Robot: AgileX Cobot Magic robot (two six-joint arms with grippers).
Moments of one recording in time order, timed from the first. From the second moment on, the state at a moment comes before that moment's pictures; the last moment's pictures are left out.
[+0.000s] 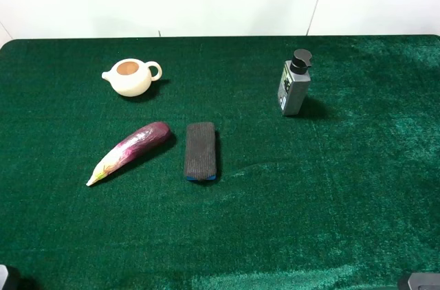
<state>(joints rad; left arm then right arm) 0.00 -0.01 -0.50 -0.04 1.06 0.12 -0.06 -0.01 -0.50 0.07 1.03 -0.06</state>
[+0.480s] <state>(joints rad) 0.00 -0.01 -0.50 -0.04 1.06 0.12 -0.06 -0.01 -0.50 0.07 1.03 -0.06</state>
